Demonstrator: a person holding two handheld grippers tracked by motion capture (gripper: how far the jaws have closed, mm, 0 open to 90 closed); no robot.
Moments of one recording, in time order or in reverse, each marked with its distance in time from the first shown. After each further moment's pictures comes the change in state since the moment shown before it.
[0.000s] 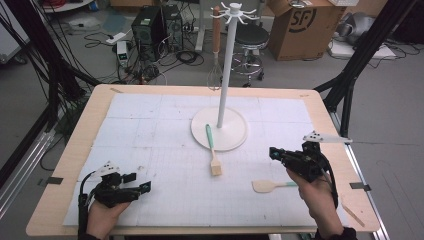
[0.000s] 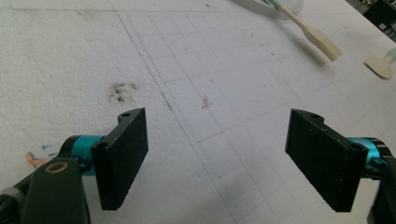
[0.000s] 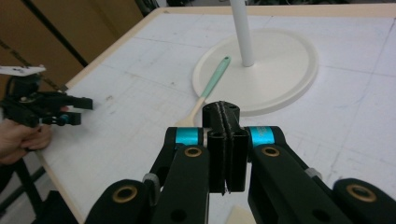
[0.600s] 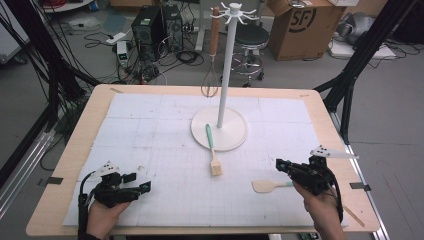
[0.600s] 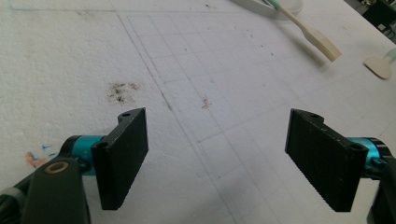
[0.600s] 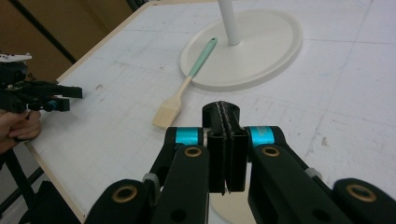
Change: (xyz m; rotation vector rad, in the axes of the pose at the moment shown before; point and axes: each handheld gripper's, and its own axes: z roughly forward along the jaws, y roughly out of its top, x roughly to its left) left arm 0.000 0.000 0.000 0.004 -0.004 -0.001; right arm -0.013 -0.034 -0.012 -0.009 -0.031 0.027
